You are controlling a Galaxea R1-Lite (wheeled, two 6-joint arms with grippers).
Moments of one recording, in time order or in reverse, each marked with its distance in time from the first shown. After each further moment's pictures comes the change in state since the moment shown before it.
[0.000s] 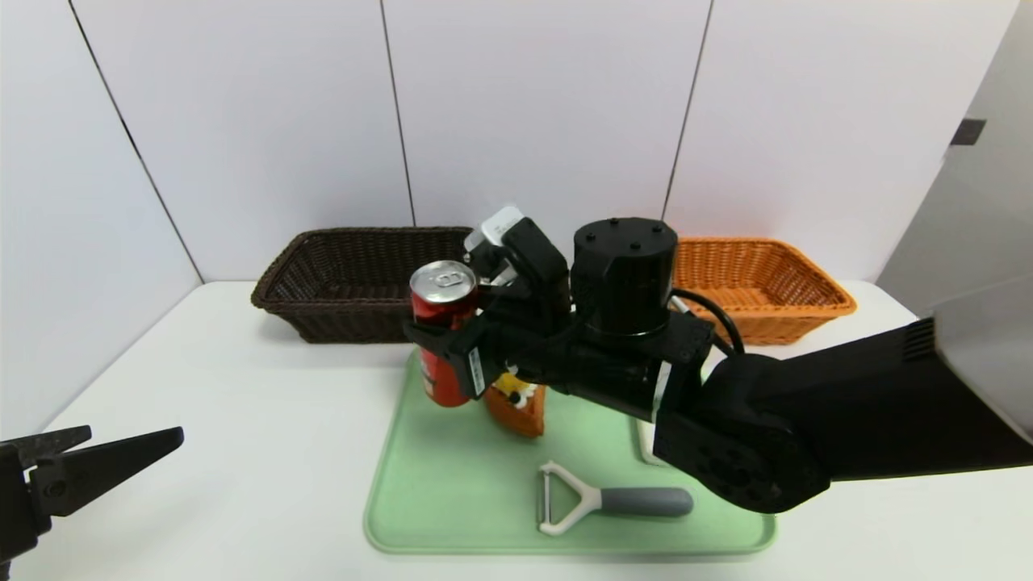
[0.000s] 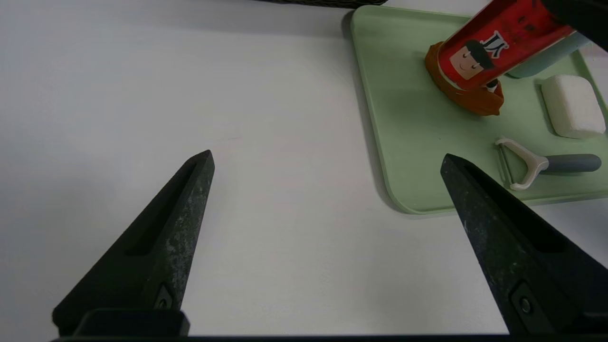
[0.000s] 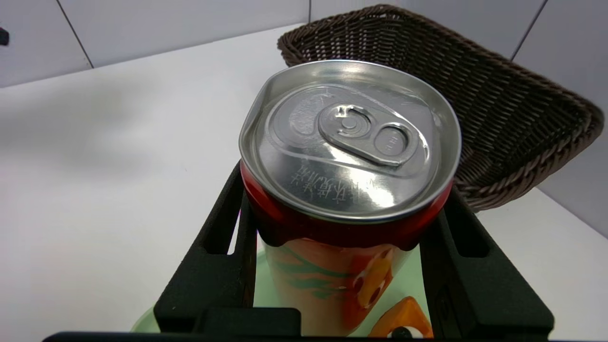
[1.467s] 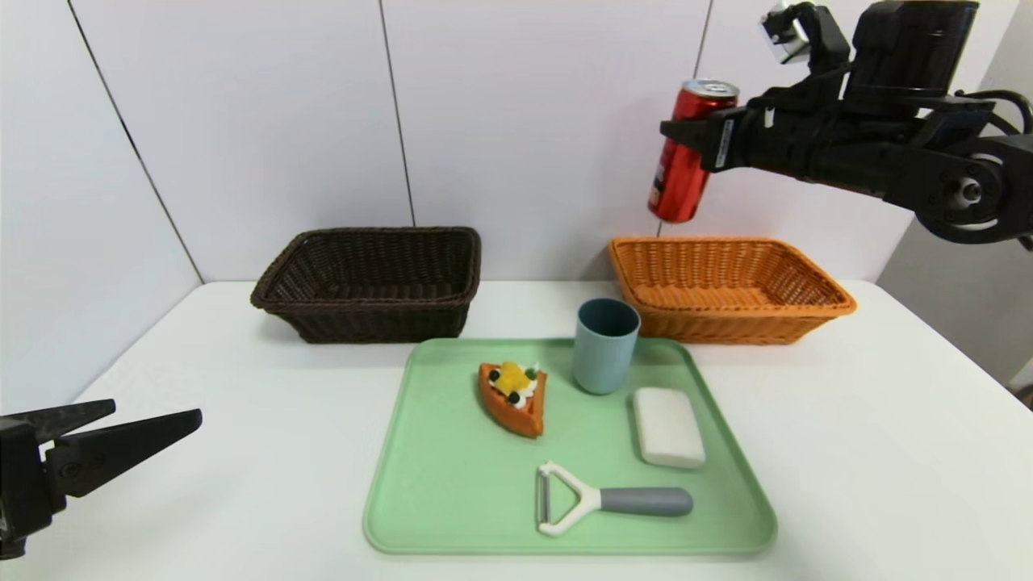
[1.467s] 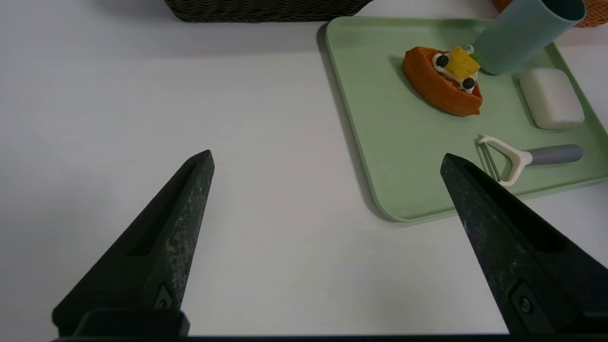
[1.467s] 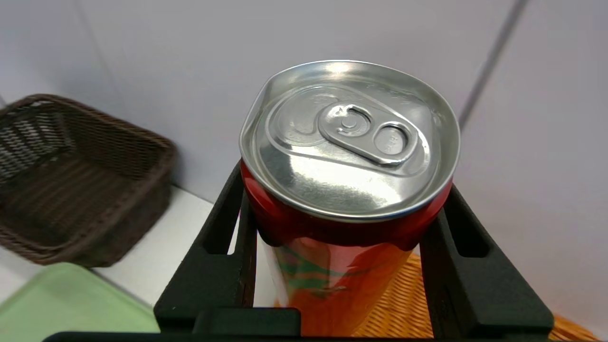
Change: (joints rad) left arm -0.009 0.049 -0.022 -0.046 -0.058 0.049; right arm -0.607 -0.132 -0.347 0.418 0.044 0.027
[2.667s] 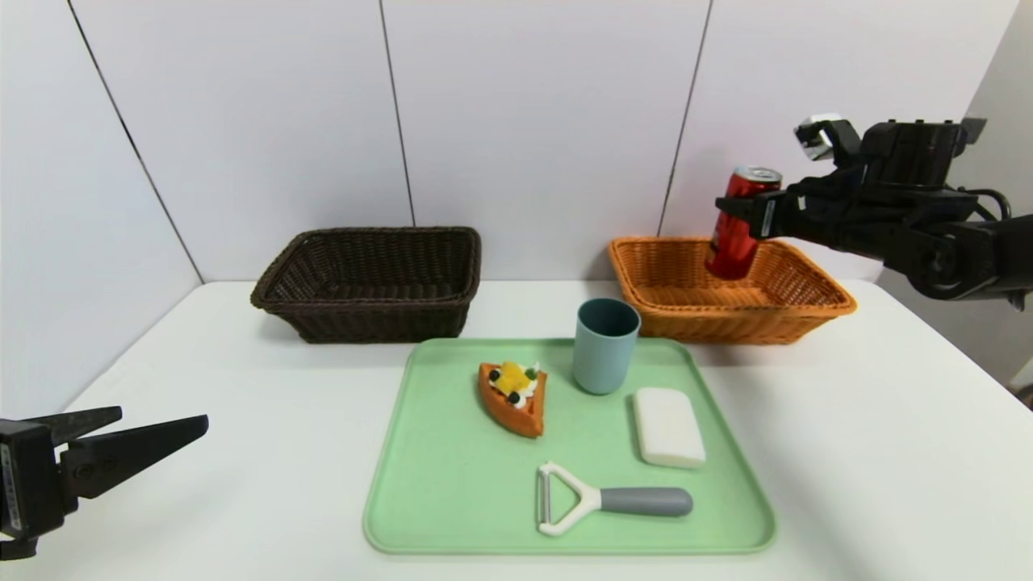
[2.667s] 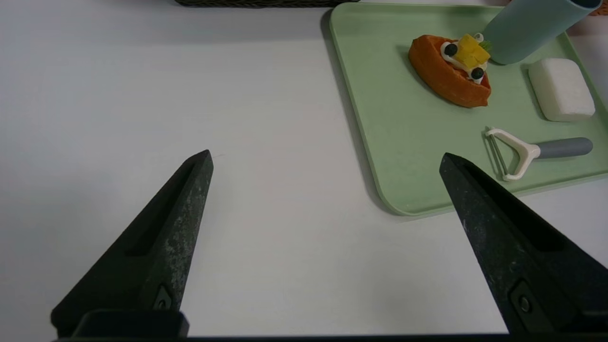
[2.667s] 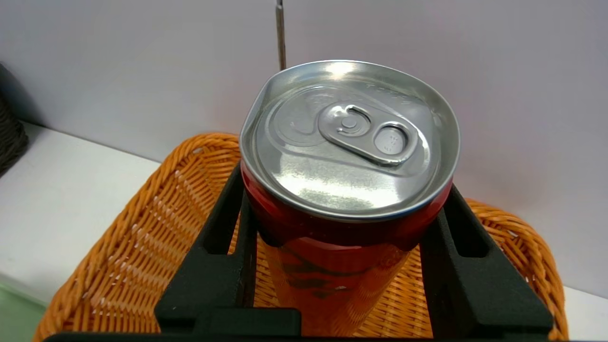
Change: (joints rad) left arm 0.000 0.011 0.009 0.006 0.004 0.003; right arm -0.227 0.144 0.164 -0.171 0.091 -0.004
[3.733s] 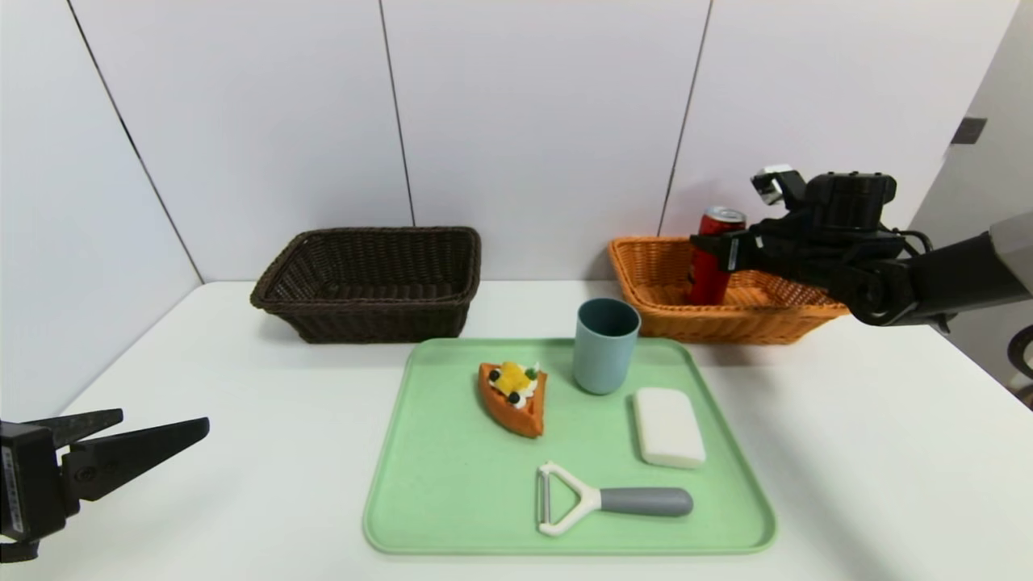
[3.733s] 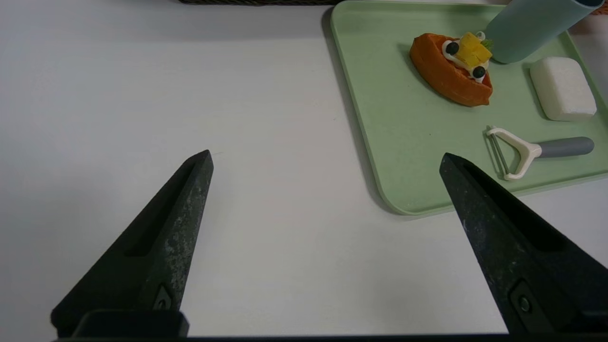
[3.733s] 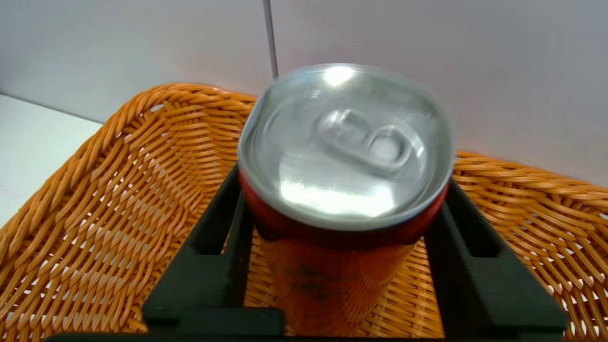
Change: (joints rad) left arm 0.001 0.000 0.006 -0.003 0.000 -0.001; right arm 0.011 0.155 -0.023 -0.067 -0.001 0.003
